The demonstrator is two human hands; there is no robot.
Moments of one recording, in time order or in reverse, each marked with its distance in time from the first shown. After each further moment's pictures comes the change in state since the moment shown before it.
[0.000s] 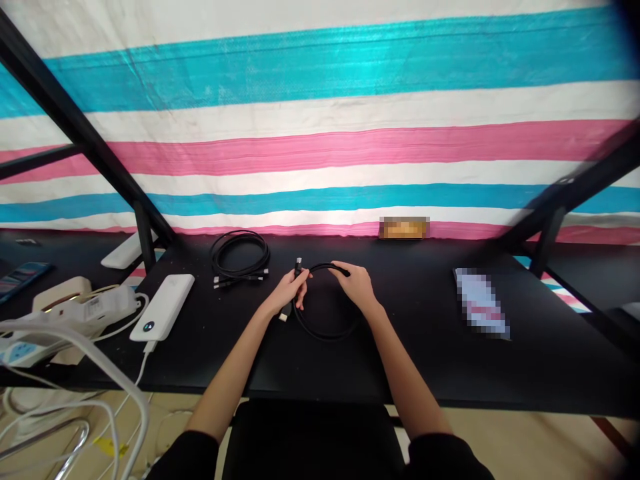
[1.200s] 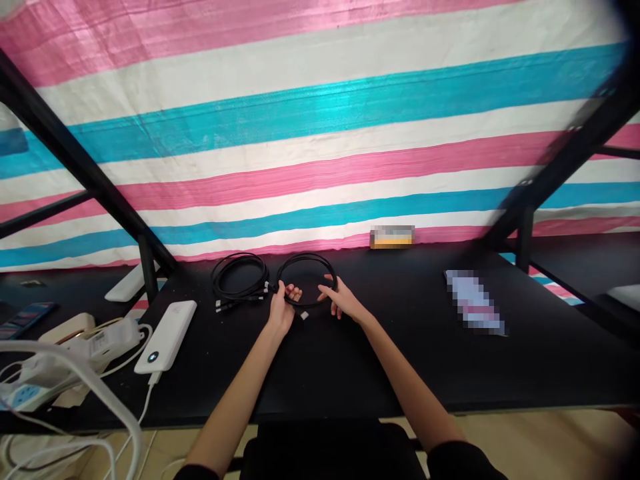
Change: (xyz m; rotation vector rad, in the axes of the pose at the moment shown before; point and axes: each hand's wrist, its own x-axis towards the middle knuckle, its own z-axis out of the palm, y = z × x) left_hand 0.012 -0.001 0.009 -0.852 0.571 0.028; right_hand -0.005 -0.003 0.019 0.655 -0.354 0.428
